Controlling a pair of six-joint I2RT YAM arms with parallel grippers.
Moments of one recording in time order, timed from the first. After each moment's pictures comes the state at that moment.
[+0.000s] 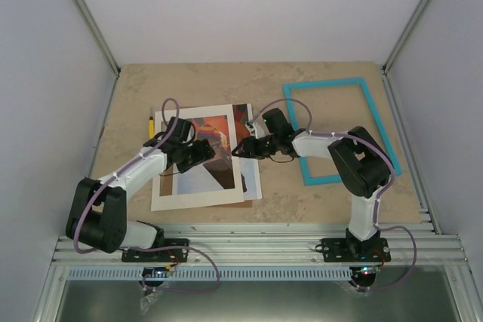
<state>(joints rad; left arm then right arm) -0.30 1.36 0.74 -0.44 0.25 -0.68 0.64 1.94 1.08 0.07 -0.70 0.60</state>
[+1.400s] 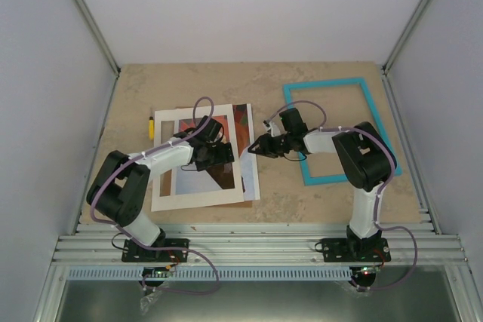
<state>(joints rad) -0.53 1.60 0.88 -0.43 0.12 -0.70 0.50 1.97 1.01 0.07 -0.74 0.57</state>
